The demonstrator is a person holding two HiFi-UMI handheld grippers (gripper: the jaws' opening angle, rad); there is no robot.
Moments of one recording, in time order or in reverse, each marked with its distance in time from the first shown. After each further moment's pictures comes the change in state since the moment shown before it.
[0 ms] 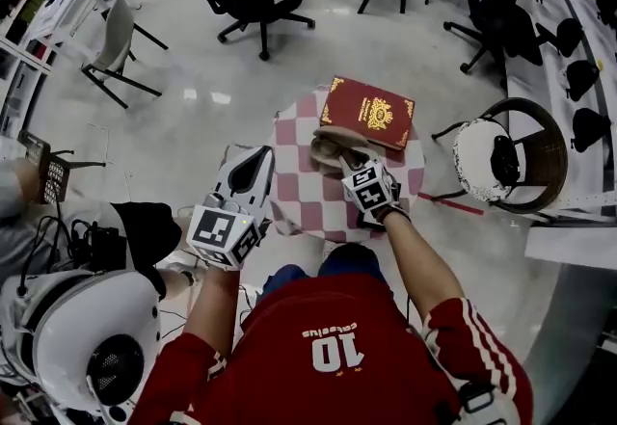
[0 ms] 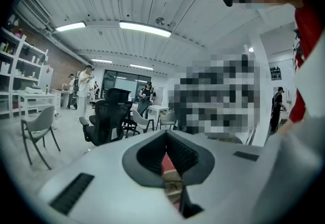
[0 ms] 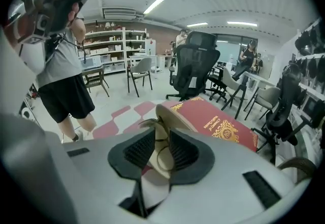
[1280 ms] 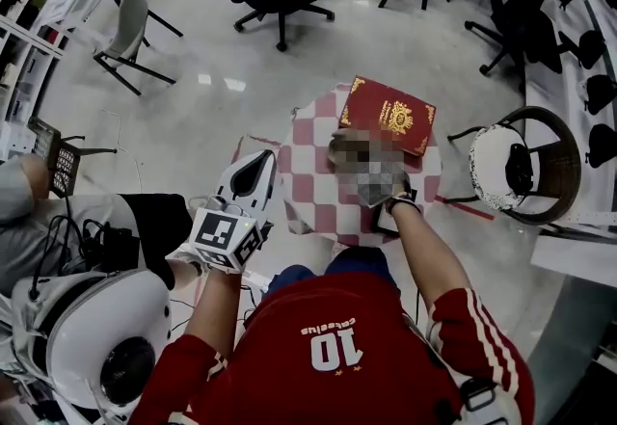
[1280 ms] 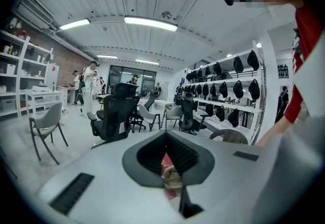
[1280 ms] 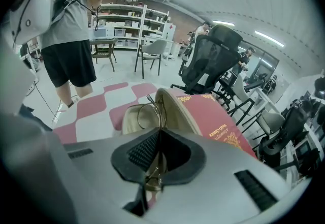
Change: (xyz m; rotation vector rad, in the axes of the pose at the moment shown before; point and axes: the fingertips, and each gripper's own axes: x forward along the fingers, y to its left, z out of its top) left arm -0.002 0.041 -0.012 0.003 0.047 0.053; right arm 0.061 -0.008 -0.020 -0.289 0.157 -0.008
